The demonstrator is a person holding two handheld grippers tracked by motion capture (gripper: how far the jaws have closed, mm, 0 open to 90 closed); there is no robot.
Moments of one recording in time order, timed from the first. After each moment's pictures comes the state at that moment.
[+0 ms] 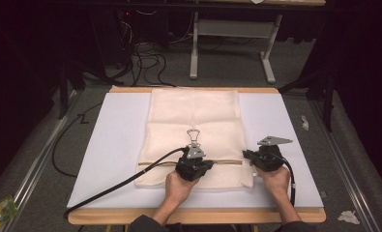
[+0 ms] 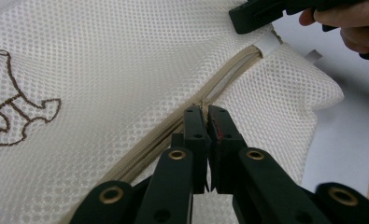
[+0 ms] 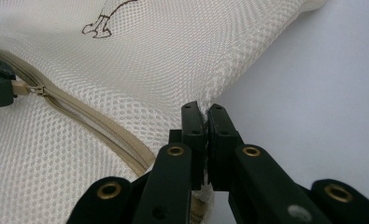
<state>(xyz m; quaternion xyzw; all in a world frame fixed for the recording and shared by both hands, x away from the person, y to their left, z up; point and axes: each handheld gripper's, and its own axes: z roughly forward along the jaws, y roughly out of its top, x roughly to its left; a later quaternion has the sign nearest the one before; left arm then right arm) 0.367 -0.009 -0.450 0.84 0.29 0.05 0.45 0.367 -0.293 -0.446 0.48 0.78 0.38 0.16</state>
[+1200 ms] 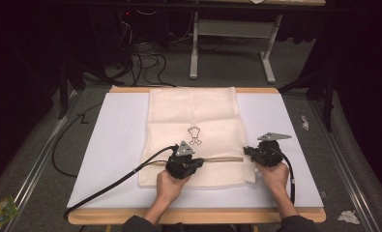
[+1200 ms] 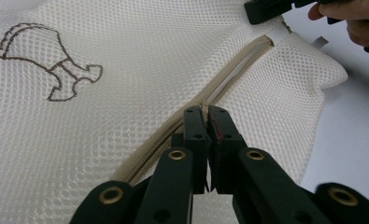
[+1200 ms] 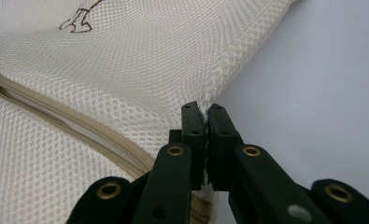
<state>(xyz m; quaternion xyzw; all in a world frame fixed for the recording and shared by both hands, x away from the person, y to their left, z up) 0.371 0.018 -0.447 0.84 0.31 0.06 0.45 0.383 -0.296 -0.450 0.50 0.77 0.37 0.16</state>
